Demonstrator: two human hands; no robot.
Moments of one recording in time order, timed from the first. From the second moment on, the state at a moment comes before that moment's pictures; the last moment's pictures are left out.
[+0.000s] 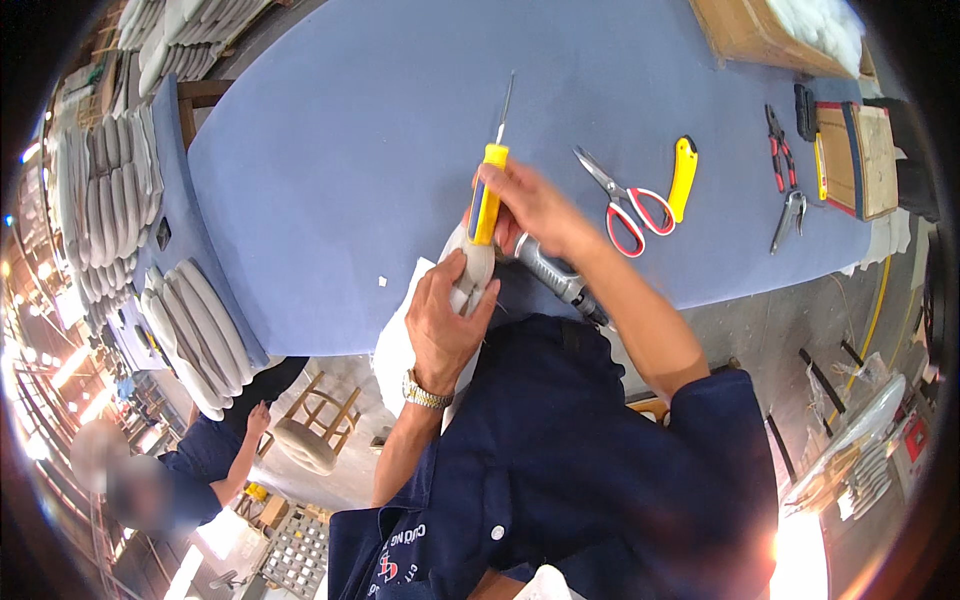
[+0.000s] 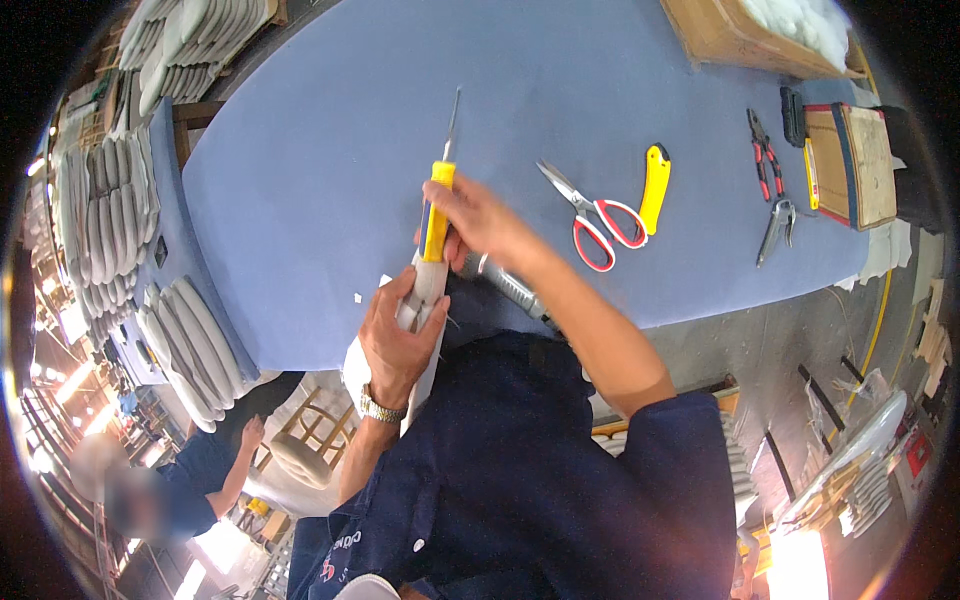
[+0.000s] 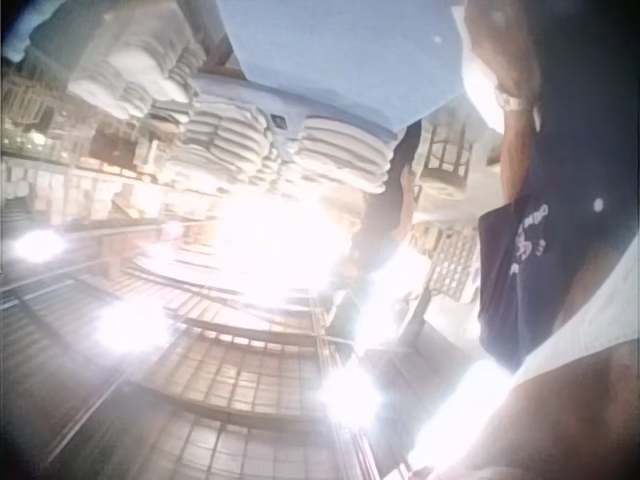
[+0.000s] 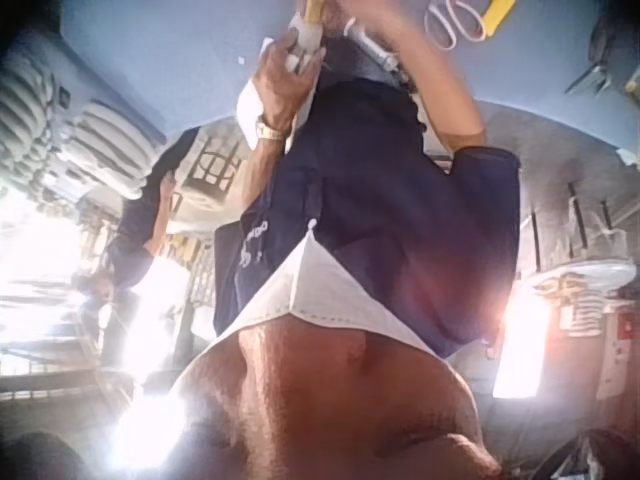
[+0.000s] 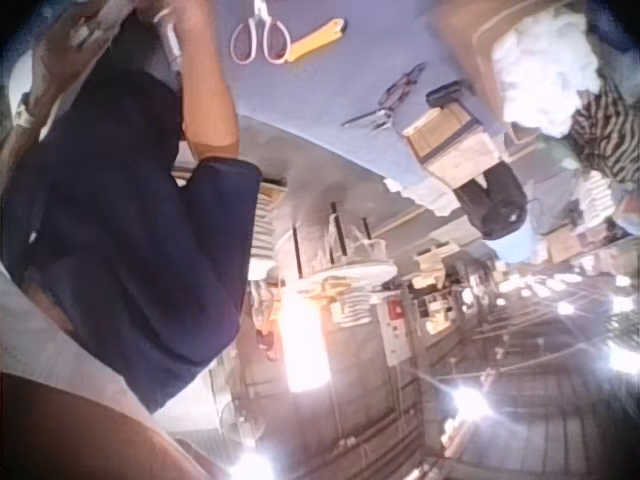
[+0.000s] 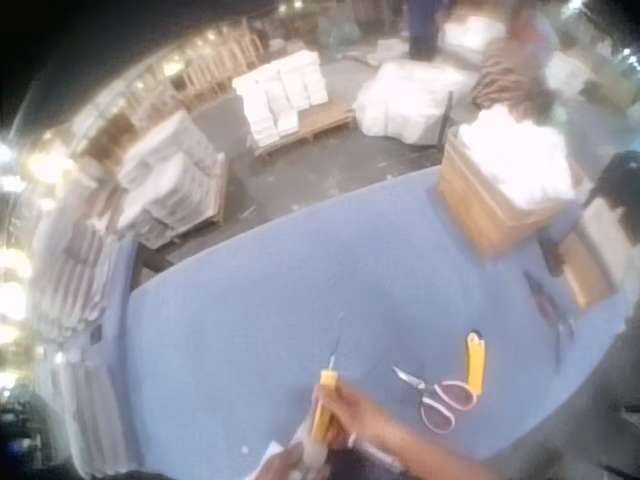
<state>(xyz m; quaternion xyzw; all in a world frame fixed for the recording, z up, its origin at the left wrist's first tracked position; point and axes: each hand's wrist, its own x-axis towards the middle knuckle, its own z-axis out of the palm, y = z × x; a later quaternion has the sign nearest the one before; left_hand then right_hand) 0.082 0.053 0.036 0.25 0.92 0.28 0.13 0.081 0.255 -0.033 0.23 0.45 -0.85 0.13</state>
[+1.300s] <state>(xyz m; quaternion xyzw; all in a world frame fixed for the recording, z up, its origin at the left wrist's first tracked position) 0.108 0.007 0.026 0.36 0.88 0.29 0.14 0.197 0.161 -0.035 0.20 0.69 -0.69 0.01</state>
